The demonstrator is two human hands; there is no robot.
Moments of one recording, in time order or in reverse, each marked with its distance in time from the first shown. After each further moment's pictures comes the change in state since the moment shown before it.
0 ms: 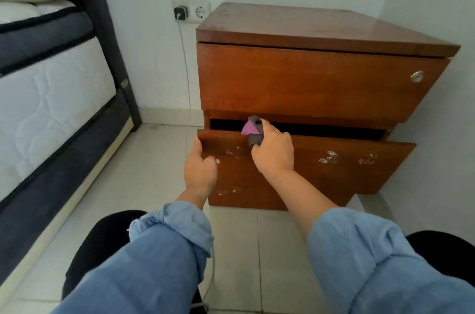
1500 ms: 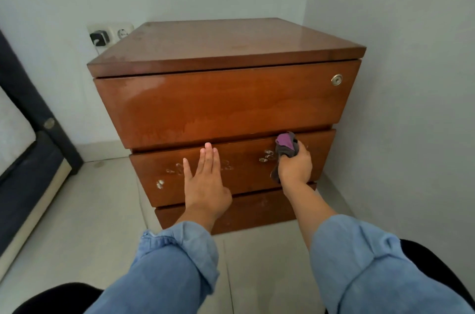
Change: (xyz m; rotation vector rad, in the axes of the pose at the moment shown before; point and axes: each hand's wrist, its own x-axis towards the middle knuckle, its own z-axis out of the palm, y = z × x) left_hand -0.007 0.063 0.111 1.109 -0.269 0.569; right_hand 0.058 0.151 -0.036 0.523 0.389 0.596
